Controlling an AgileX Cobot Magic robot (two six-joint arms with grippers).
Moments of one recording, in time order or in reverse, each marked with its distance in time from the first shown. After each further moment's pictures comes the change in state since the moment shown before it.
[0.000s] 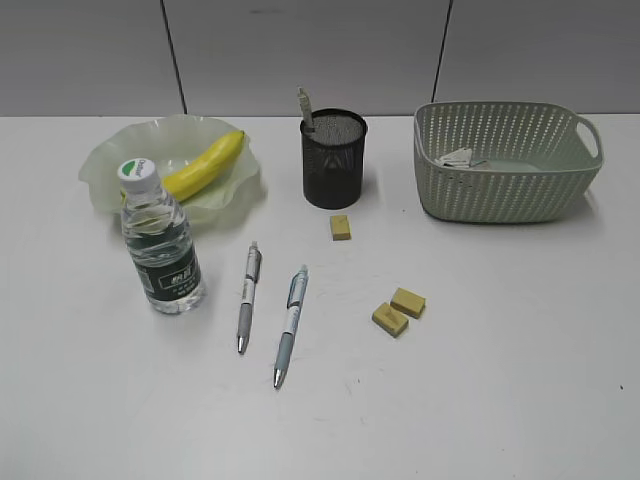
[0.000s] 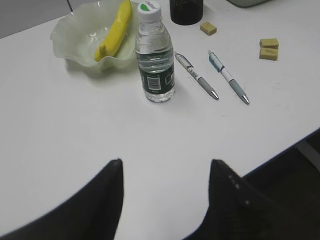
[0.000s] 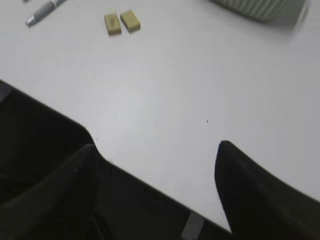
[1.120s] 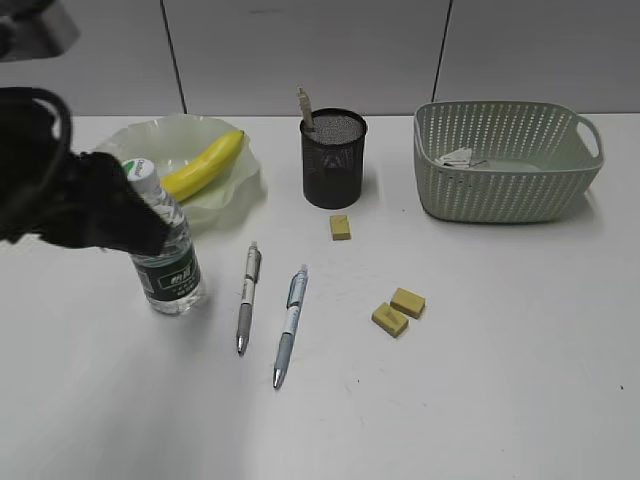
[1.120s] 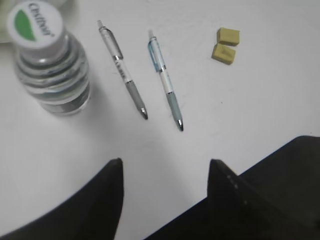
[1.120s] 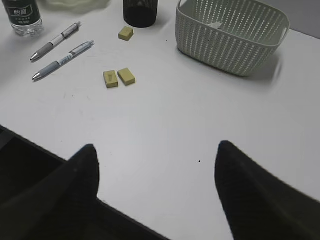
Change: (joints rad) left arm -0.012 1.094 -0.366 -0.332 -0.247 0.012; right arm 0.000 -0.175 0.036 -0.001 -0.066 -0.001
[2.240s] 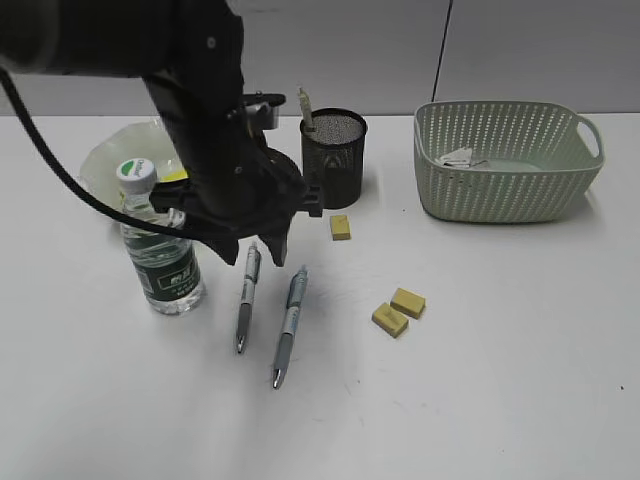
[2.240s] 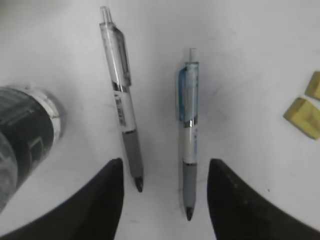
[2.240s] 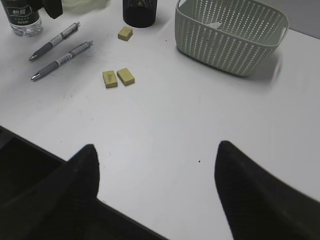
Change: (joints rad) left arm -0.159 0.746 -0.562 0.288 0.168 -0.576; right arm 0.000 0.000 0.000 0.000 -0.001 0.000
